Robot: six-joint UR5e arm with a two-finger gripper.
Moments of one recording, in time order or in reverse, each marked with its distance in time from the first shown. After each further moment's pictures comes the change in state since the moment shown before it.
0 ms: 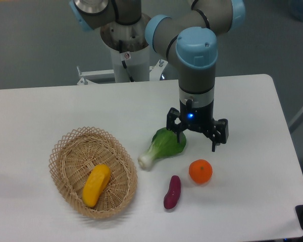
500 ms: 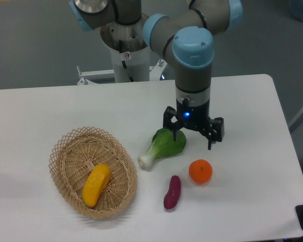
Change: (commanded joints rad) arm -0.012 0.106 -0.167 0.020 -0.005 -0.051
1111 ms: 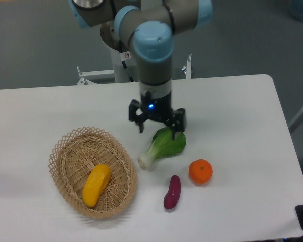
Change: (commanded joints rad) arm -0.218 -0.061 -0.026 0.095 0.005 -0.273
